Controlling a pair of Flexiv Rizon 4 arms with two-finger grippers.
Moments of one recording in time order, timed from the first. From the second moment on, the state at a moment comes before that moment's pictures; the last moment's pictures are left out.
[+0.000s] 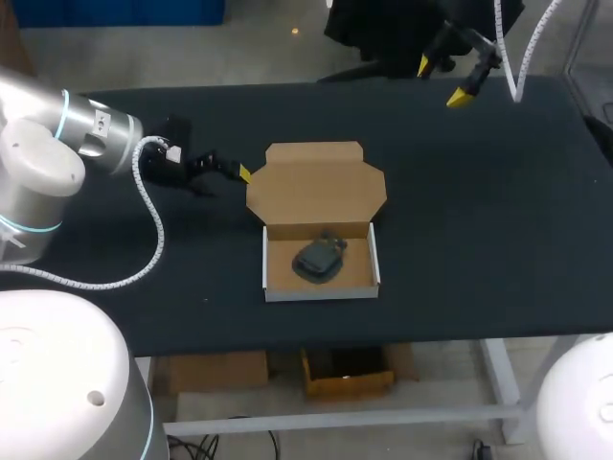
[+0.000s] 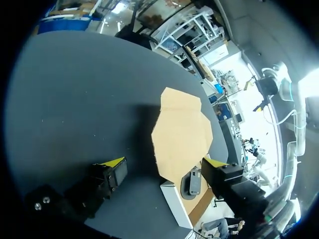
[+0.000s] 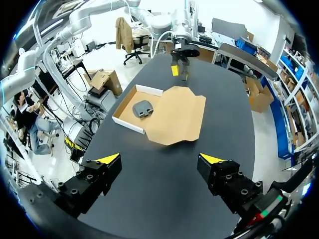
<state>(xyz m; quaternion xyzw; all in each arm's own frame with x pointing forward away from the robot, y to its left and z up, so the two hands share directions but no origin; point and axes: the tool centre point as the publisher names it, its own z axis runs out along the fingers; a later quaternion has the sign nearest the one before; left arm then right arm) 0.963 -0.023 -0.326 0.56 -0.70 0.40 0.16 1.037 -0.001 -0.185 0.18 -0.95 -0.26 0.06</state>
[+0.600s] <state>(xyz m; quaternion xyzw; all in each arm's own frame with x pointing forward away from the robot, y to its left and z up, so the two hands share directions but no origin) 0.971 -0.001 -0.334 0.56 -0.70 0.40 0.18 1.039 -0.001 -0.185 0.18 -0.94 -0.27 0.07</state>
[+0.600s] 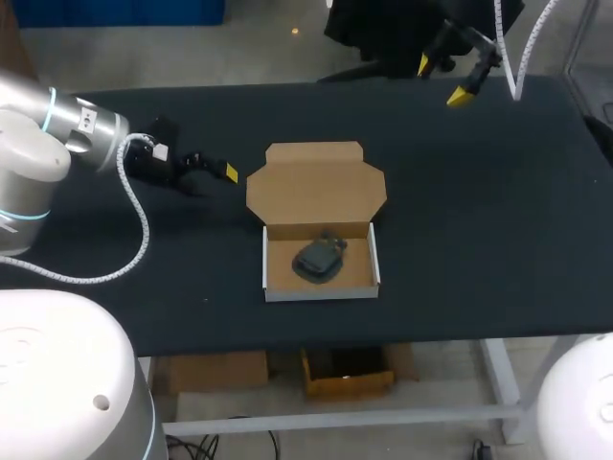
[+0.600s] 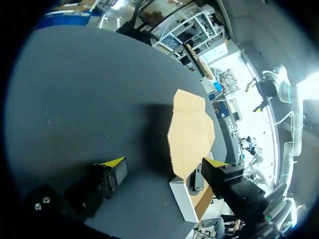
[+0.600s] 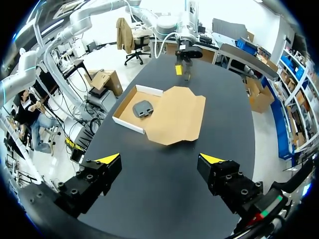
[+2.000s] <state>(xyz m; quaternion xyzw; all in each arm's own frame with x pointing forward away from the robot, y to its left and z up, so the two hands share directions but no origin) 0.977 -0.012 -0.339 0.54 -0.69 0.42 0.22 1.040 0.007 -0.184 0.19 -0.94 -0.27 0.08</state>
